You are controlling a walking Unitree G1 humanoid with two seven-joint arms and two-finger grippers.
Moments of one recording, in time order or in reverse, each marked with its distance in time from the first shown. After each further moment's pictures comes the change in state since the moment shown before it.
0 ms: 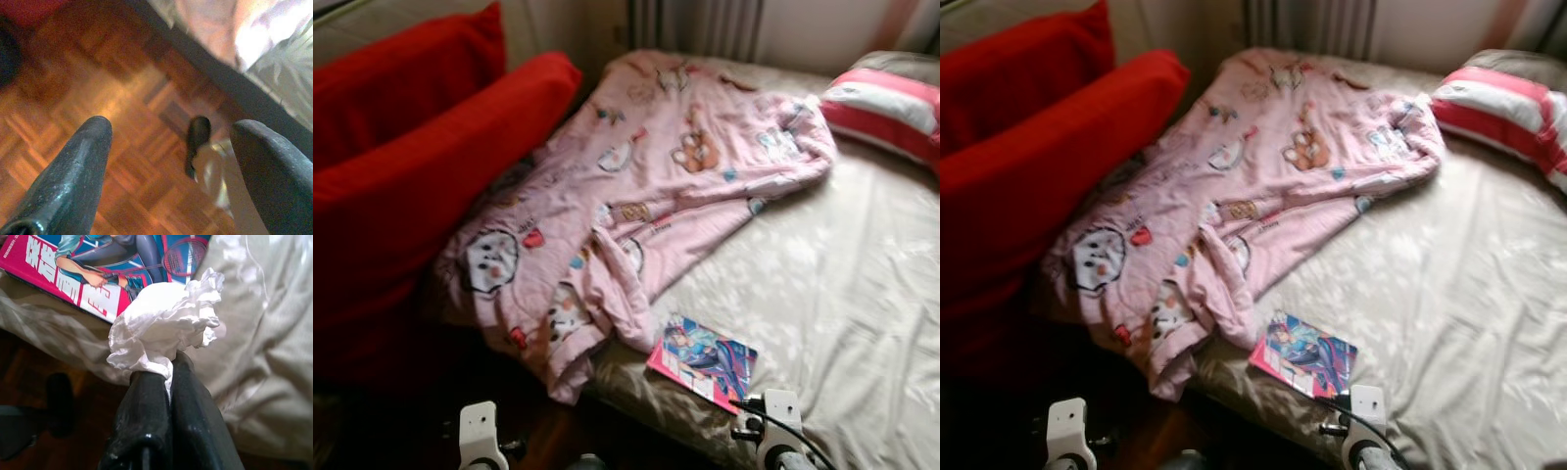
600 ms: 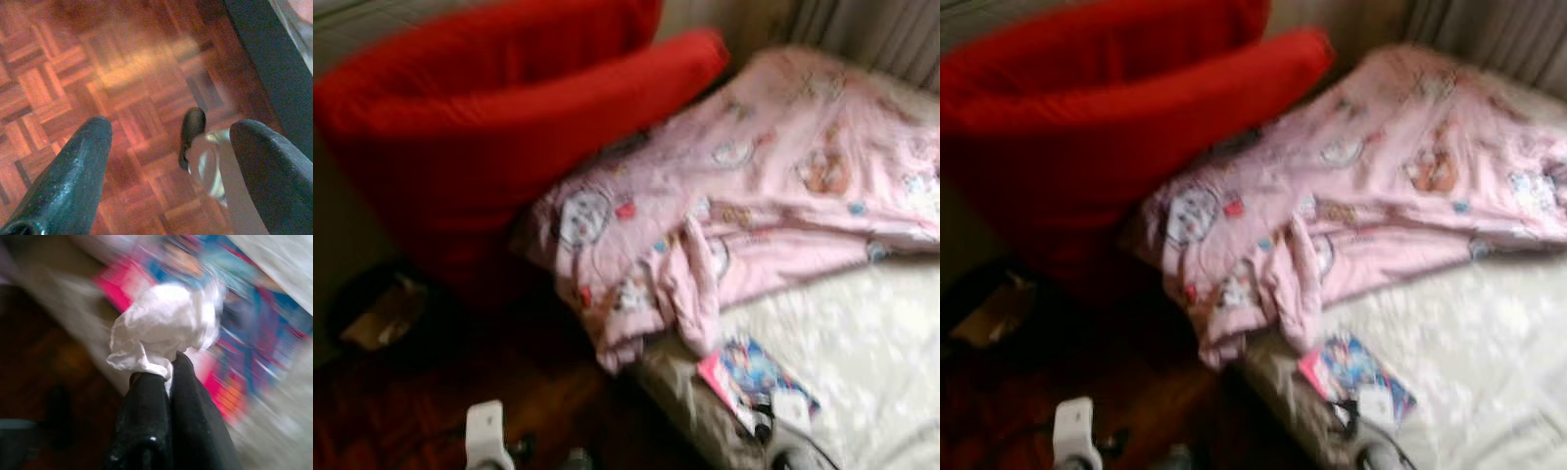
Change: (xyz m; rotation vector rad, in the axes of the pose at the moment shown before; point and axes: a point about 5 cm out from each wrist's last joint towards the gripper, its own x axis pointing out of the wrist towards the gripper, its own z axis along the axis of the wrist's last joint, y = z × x) left arm 0.000 0.004 0.000 0.000 0.013 0.008; right arm 0.003 0.014 0.008 0.012 -0.027 0.029
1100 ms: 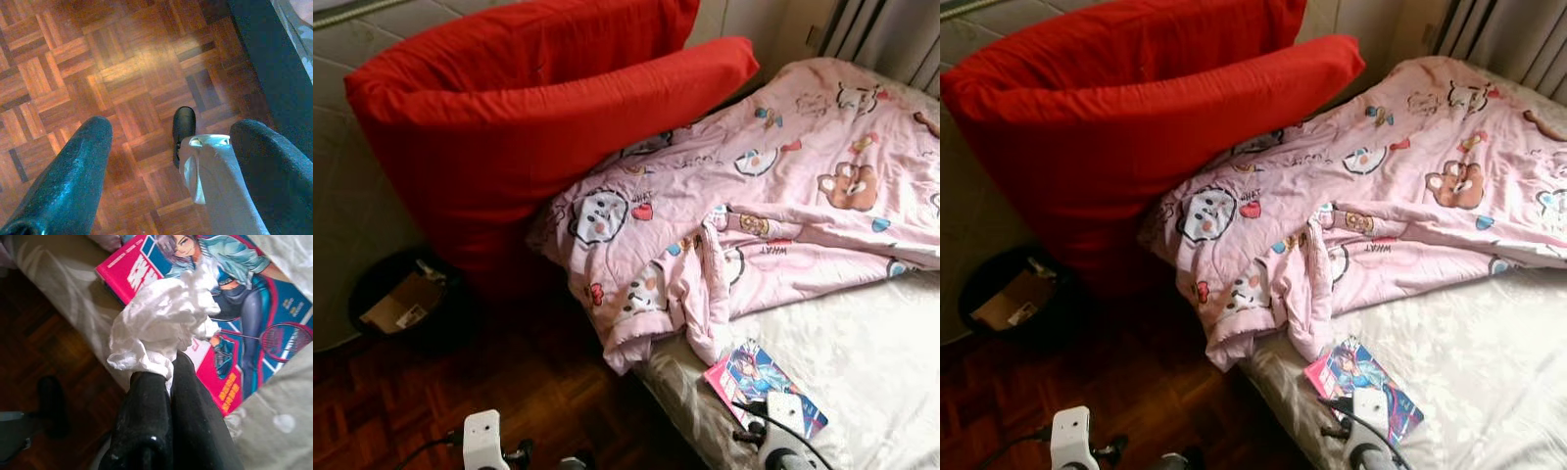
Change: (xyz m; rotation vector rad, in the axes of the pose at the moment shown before) left arm 0.000 -0.005 -0.001 -0.005 0.003 -0.011; right arm -0.003 -0.009 -0.009 0.029 0.032 -0.039
